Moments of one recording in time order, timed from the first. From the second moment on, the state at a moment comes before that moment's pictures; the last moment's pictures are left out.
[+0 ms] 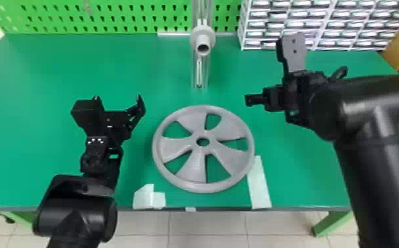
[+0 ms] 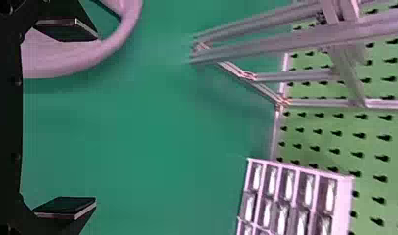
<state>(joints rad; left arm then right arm) 0.07 0.08 -0.08 -1.58 0.08 -0.13 0.11 -0.34 -0.10 0.19 -1.84 -0.14 1.27 -0.03</state>
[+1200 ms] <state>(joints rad) 0.05 0.10 -0.11 -1.58 0.06 -0.10 0.11 -0.51 -0.03 0.19 -1.60 -0.22 1.57 -0.03</state>
